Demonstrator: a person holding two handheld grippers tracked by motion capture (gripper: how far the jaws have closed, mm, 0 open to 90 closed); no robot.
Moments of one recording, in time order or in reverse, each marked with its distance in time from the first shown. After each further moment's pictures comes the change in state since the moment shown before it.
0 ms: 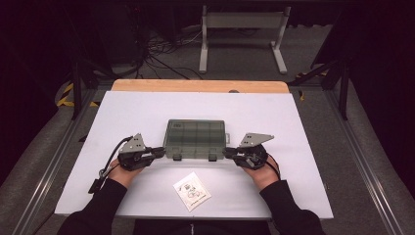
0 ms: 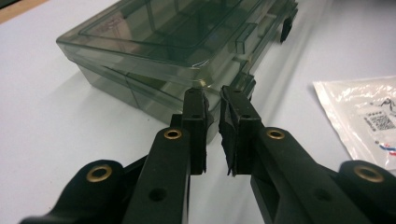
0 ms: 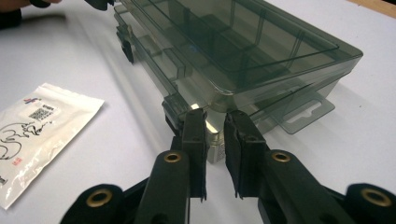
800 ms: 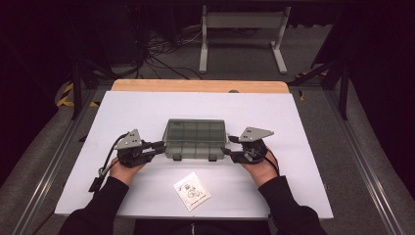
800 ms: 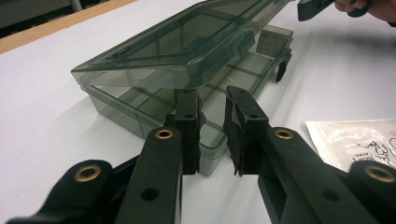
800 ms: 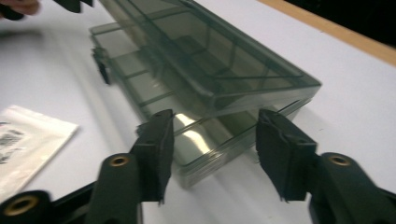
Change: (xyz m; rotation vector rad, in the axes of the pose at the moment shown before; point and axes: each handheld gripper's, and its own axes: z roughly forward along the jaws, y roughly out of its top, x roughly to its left) left arm 0.004 0.005 -0.002 -0.091 -0.001 -0.034; right arm -0.004 0.016 0.001 -0.025 -0.100 -0.040
